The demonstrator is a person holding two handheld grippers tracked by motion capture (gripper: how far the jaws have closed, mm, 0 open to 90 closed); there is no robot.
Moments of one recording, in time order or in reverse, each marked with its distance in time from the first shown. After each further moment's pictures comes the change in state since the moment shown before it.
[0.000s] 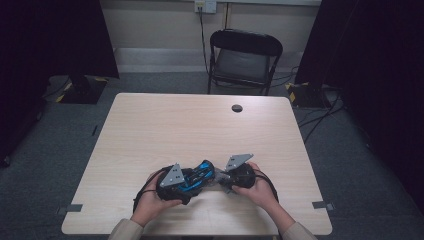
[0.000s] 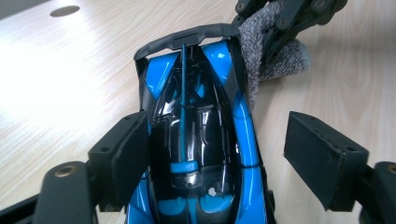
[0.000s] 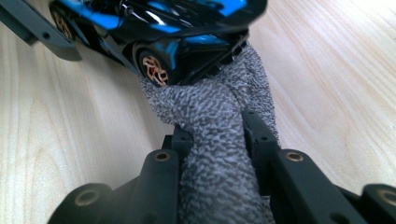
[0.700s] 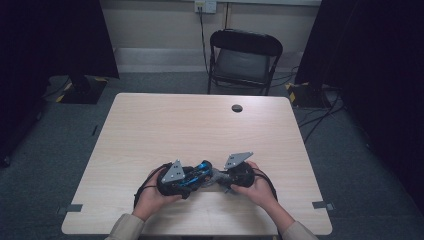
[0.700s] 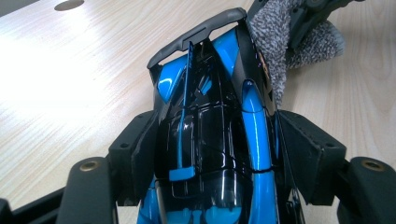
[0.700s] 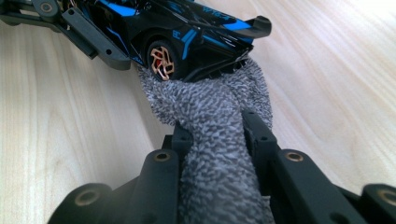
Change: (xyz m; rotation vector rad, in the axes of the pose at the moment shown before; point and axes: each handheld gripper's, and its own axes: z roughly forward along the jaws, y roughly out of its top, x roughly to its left) left arm 0.013 0.002 0.004 0.040 0.003 0.016; right arm 0.001 0.007 -0.003 -0.019 0.024 0.019
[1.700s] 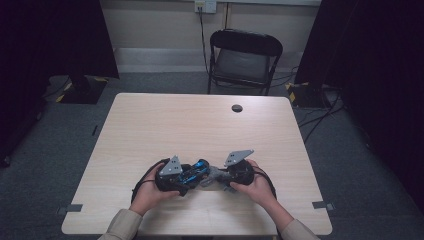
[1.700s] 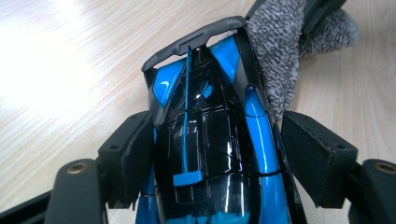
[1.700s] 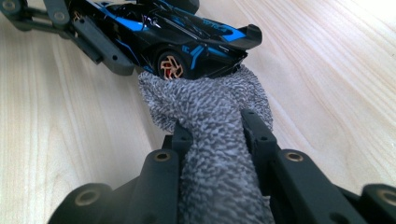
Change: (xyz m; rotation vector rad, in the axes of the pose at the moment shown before) left arm 0.013 -0.004 0.002 0.025 -0.032 -0.046; right arm -0.003 0.004 0.000 -0.024 0.003 0.022
